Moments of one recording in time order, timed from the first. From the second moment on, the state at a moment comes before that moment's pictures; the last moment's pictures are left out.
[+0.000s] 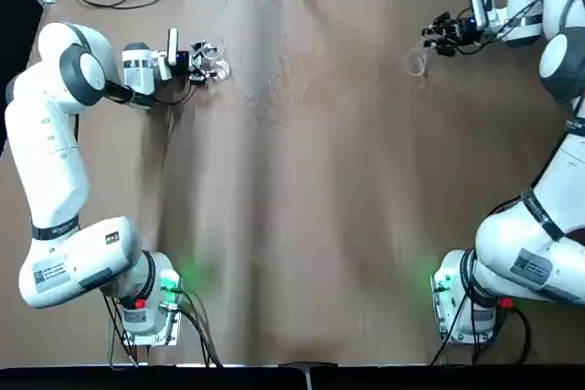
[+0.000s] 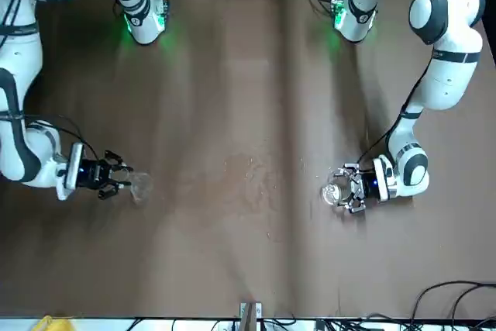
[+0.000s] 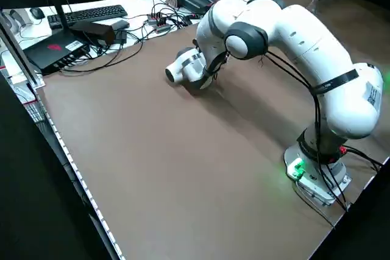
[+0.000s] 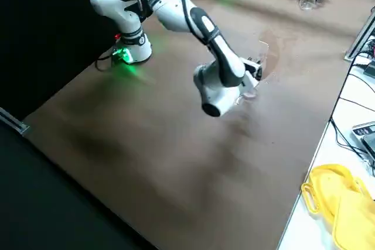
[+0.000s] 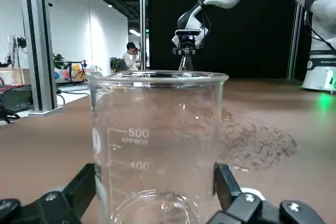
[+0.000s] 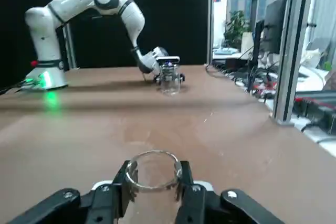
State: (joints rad) left arm 0.32 1.05 -0.23 -1.56 -1.32 1.71 2.57; right arm -0.31 0.75 0.03 -1.66 1.24 1.54 -2.44
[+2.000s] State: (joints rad) left arm -0.01 0.49 -0.26 -1.72 -1.23 1.81 1.26; right arm 0.56 0.59 0.01 -1.87 2.23 2.22 -2.52
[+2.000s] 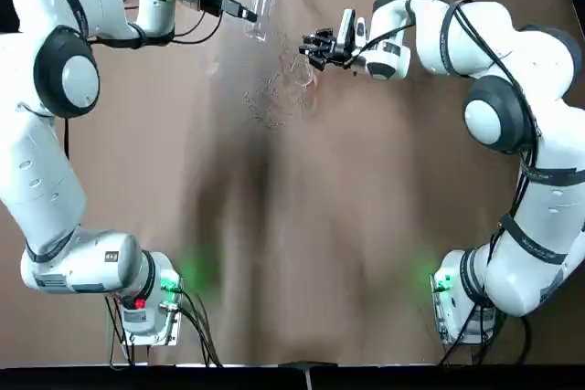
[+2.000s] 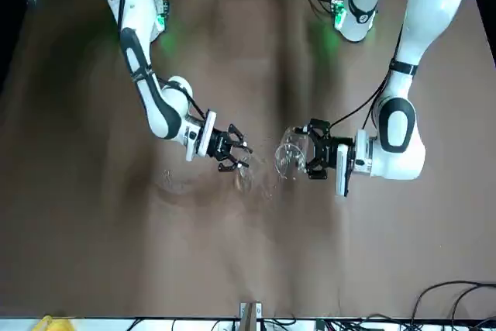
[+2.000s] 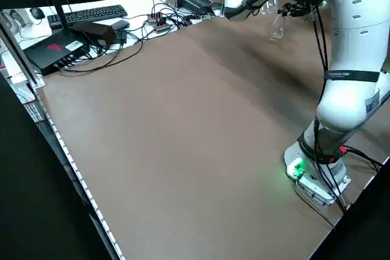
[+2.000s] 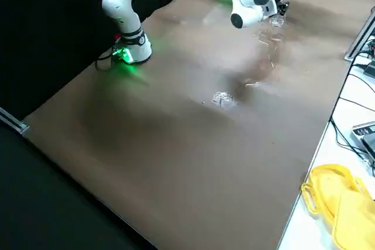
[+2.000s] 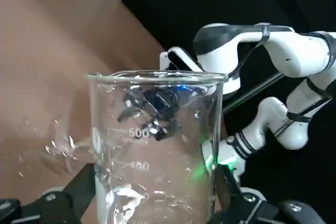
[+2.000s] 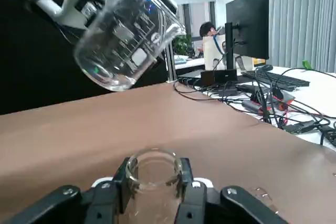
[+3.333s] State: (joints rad) left arm -0.03 0.47 -0.33 -1.73 -1.13 1.73 0.93; right arm 0.62 0.62 0.00 -1.86 2.24 2.28 -2.52
